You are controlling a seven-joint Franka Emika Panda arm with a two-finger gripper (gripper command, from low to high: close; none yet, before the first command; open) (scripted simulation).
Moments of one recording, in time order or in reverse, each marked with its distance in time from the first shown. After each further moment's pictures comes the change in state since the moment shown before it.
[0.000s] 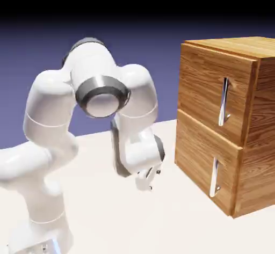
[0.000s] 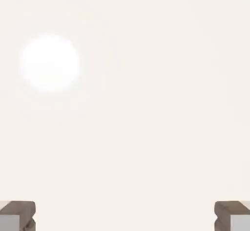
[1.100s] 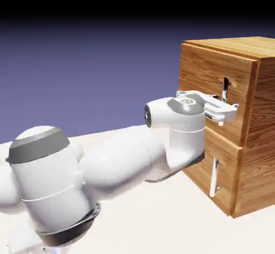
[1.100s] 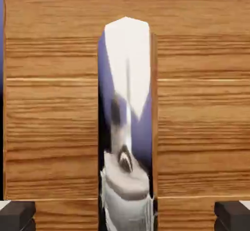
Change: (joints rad) arm -0.581 0.694 0.647 0.287 -1.105 -0.159 -0.554
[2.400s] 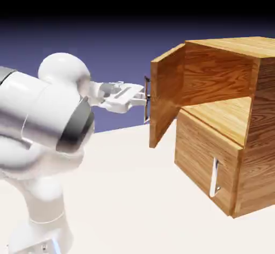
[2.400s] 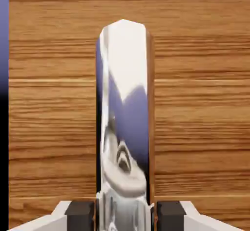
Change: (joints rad) arm 0.127 -0.369 0.819 -0.579 1.088 -1.581 0.416
